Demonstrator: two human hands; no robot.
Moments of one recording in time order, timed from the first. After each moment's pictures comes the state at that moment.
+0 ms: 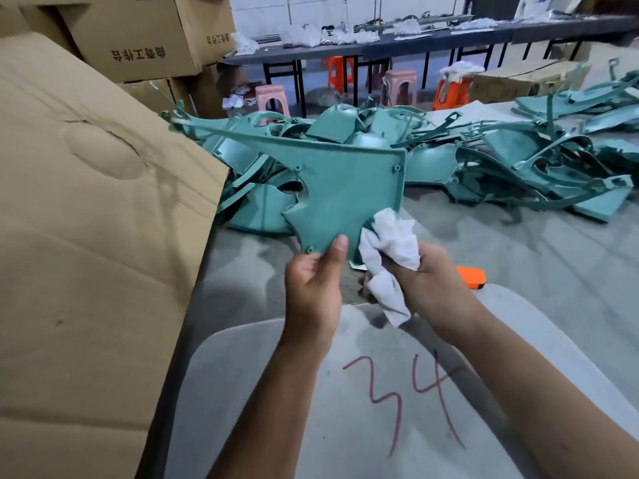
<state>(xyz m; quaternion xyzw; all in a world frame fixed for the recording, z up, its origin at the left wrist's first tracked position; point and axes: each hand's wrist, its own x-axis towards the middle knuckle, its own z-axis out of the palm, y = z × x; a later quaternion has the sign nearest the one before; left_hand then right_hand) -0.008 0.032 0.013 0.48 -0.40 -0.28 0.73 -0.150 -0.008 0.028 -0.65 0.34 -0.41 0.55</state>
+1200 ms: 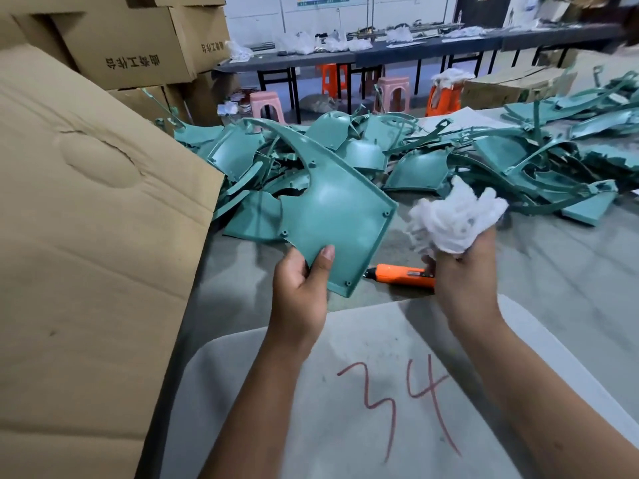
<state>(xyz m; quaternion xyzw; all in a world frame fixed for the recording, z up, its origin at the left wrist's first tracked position) 0.012 0.030 0.007 0.46 -0.45 -0.30 0.70 -0.172 -0.045 0.004 -0.54 0.45 -0.62 0.35</state>
